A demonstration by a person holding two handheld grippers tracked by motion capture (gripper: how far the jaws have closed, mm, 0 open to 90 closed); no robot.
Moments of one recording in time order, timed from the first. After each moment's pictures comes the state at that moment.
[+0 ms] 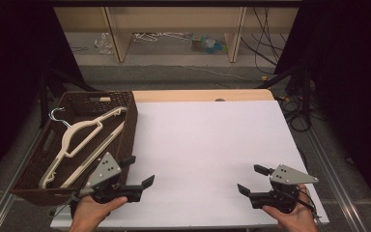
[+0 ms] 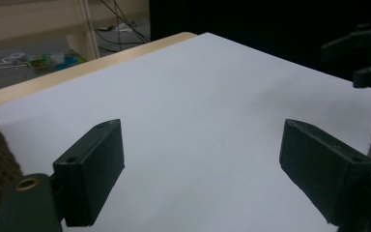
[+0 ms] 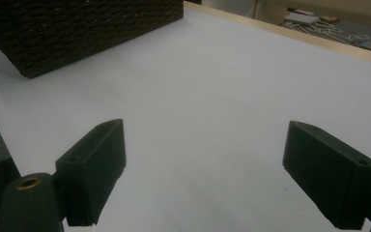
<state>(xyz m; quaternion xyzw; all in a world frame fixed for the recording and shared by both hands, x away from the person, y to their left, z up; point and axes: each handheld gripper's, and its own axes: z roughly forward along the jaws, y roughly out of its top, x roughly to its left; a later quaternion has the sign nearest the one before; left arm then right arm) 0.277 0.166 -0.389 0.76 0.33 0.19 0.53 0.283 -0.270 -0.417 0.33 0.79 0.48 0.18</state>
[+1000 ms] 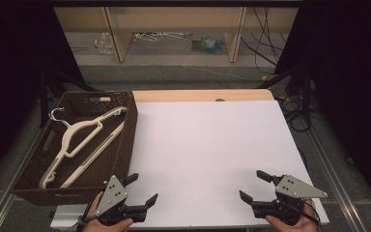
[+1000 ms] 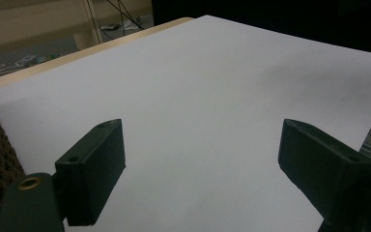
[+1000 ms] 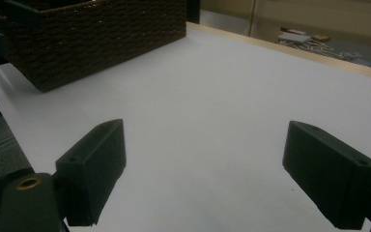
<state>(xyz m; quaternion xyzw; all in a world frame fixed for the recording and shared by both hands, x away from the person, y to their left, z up) 0.247 0.161 -0.425 0.76 0.32 0.23 0.51 0.259 -0.272 -0.419 0.33 0.76 0.51 0.21</state>
